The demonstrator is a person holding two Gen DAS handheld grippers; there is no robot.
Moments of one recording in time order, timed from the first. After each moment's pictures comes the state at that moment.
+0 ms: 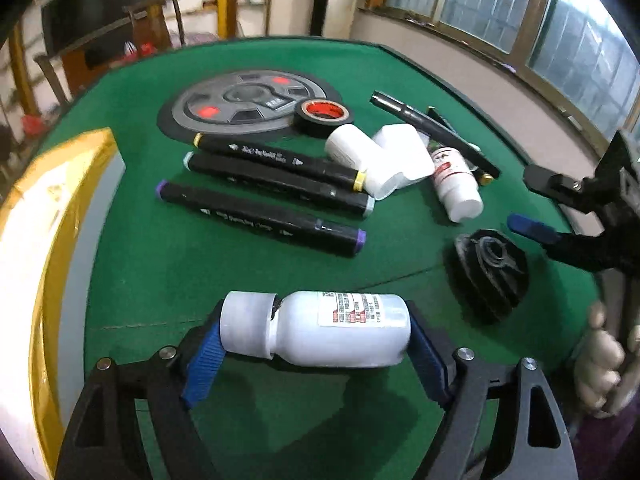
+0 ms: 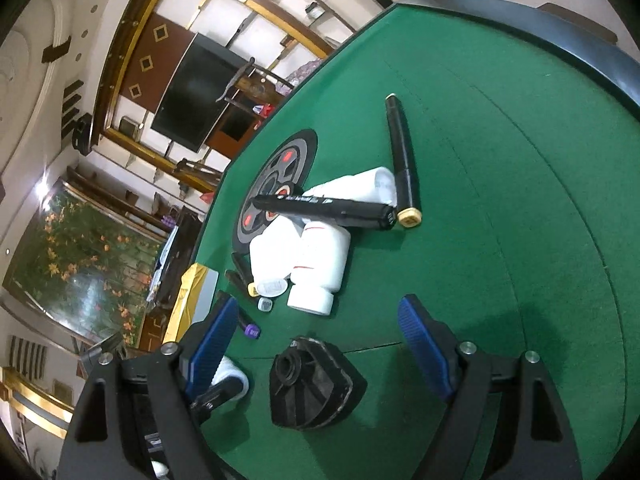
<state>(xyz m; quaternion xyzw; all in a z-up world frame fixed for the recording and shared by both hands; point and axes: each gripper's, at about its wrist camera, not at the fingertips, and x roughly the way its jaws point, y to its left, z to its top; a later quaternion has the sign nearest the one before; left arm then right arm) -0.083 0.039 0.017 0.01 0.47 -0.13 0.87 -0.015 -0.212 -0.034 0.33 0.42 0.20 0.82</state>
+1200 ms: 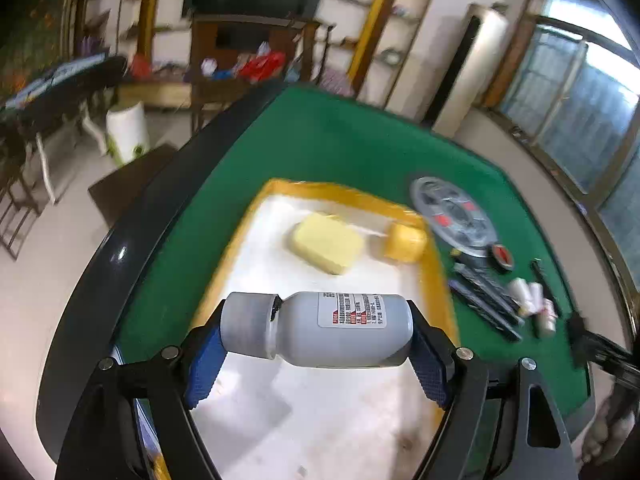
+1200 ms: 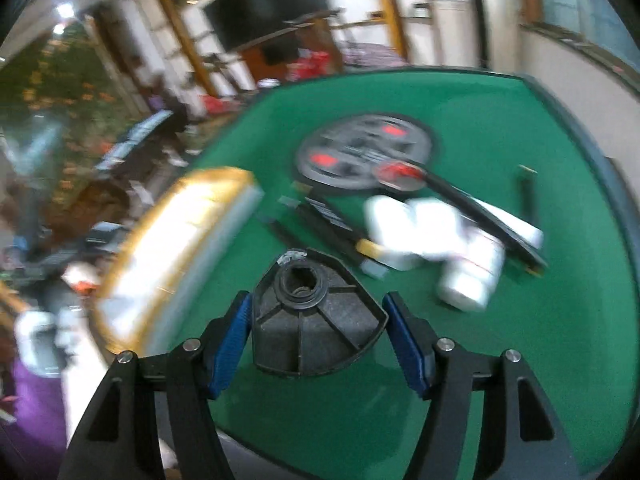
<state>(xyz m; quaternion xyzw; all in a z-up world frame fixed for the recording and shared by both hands) -0.084 0.301 0.071 -0.16 0.42 0.02 0.89 -0.041 -0.040 0.055 0.05 0.44 0.25 0.86</state>
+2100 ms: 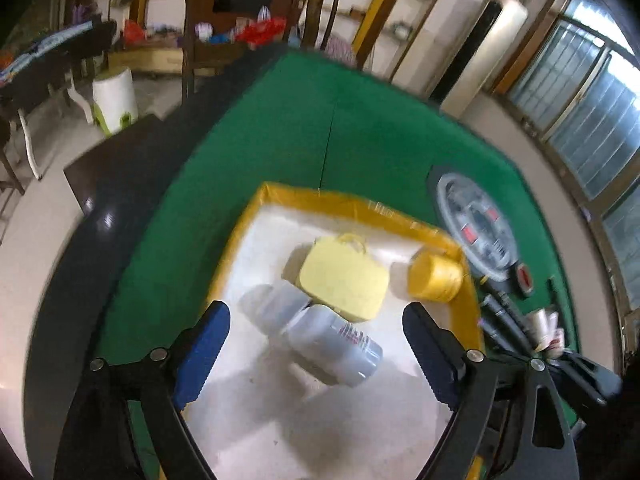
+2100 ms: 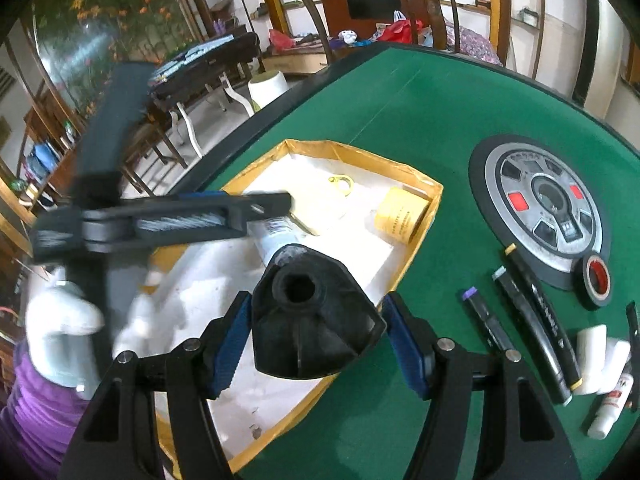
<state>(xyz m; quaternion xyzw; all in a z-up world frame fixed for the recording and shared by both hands) -0.025 0.324 0.055 -0.19 0.44 0.00 0.88 0.000 0.173 0.034 -0.09 0.48 0.32 0.81</state>
